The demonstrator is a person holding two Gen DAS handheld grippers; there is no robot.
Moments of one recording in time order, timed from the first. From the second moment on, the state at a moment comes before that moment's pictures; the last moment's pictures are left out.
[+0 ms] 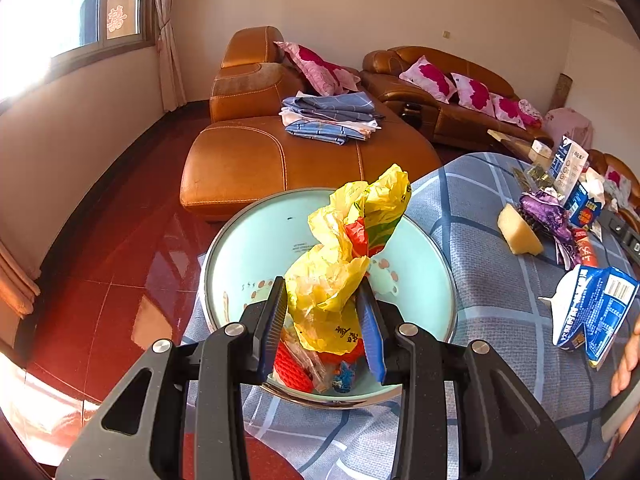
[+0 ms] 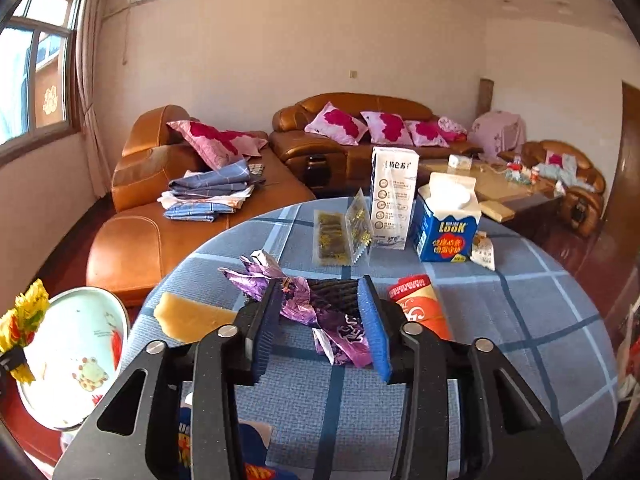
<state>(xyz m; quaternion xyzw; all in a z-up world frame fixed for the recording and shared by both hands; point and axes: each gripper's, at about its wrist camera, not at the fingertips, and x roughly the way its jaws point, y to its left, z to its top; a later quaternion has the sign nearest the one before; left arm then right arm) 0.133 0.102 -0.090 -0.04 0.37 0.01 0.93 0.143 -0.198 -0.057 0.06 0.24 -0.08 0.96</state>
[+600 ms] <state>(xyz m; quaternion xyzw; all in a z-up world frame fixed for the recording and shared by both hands) 0.124 0.106 -0.079 -0.04 0.35 0.01 0.93 0.072 -0.182 -0.070 0.17 0.30 0.00 0.94</state>
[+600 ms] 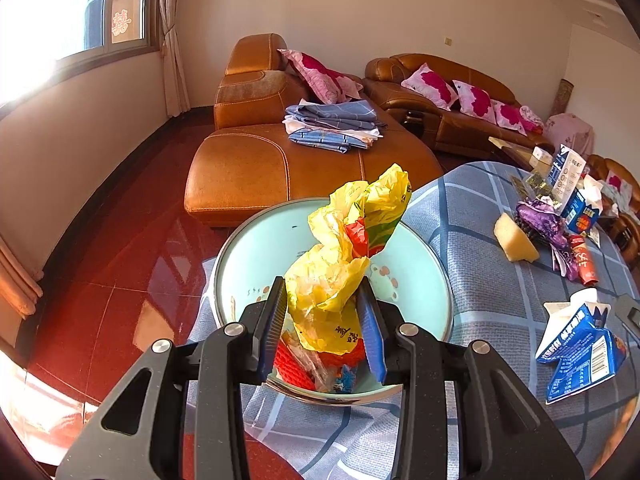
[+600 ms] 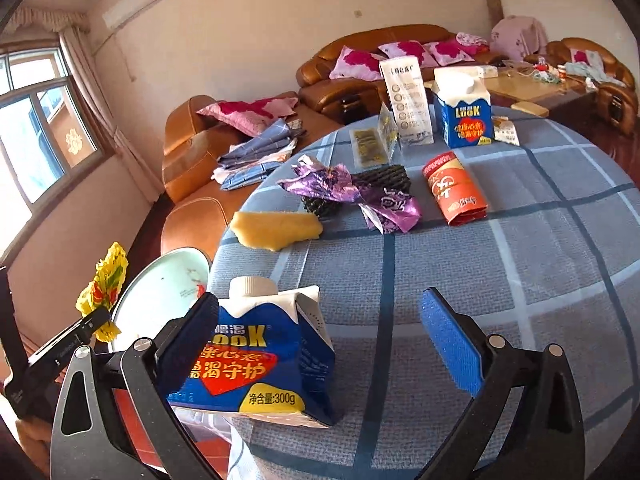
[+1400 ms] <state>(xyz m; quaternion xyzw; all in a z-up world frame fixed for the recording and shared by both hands) 0.123 0.108 -0.077 -0.04 0.35 0.01 0.93 0.077 -0.156 -0.092 0.12 0.35 0.04 0.93</state>
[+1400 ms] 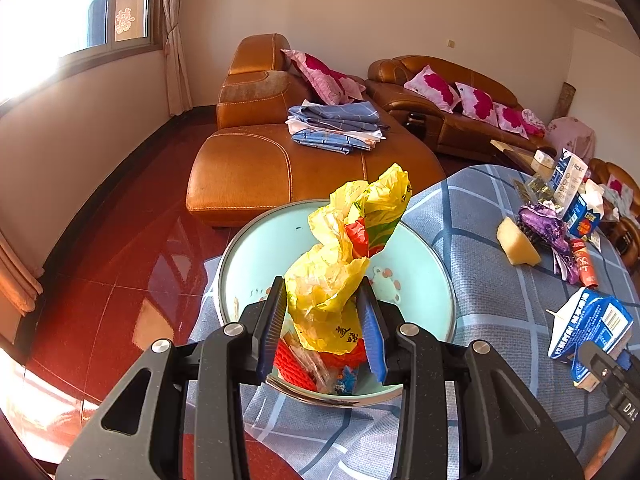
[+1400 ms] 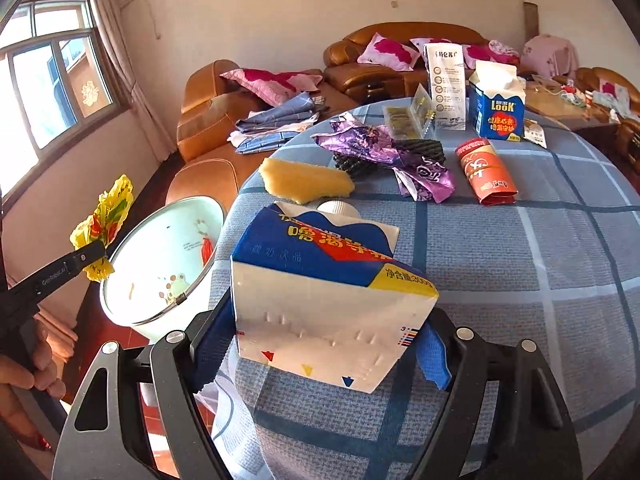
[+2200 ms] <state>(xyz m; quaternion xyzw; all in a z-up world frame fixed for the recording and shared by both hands) 0.140 0.129 -0.099 -0.05 0.39 0.04 0.92 0.153 -0.039 -0.059 0.04 0.32 0.21 0.92</state>
